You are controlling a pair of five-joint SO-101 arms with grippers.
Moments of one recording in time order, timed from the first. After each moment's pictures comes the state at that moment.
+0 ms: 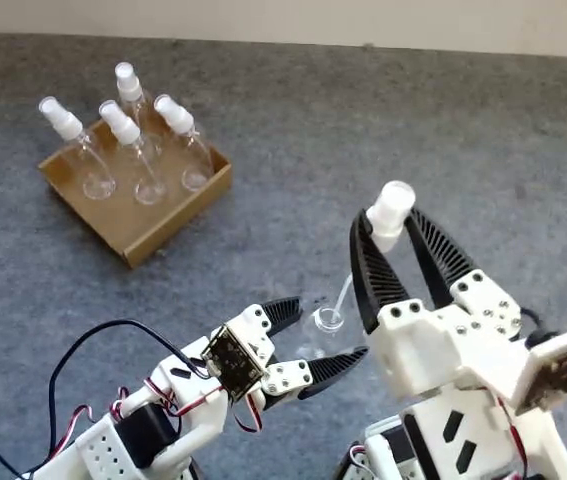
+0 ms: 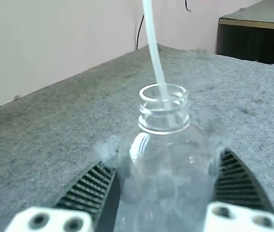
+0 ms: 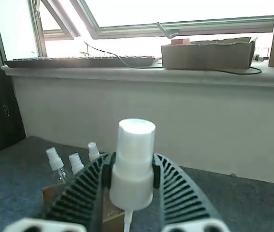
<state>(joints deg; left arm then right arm) 49.4 -104.0 95.9 23.9 3.8 -25.3 -83.9 31.6 56.6 -2.6</state>
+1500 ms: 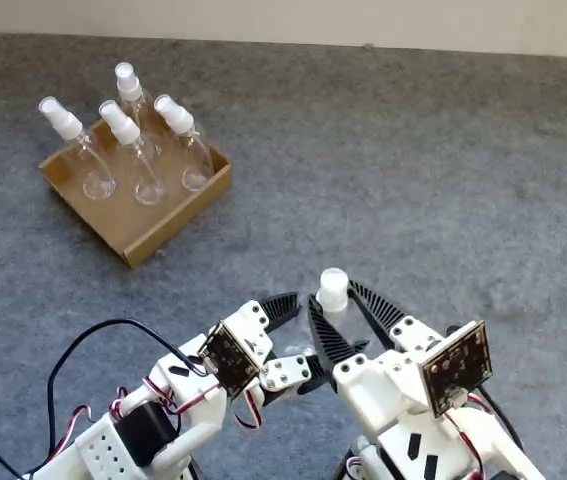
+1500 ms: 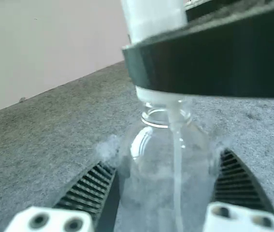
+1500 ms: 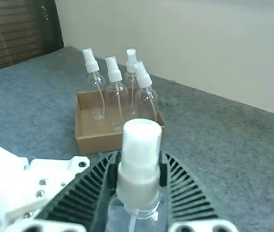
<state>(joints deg) 47.6 -104.0 95.9 22.5 3.8 -37.5 -101.7 52.4 70.6 1.8</state>
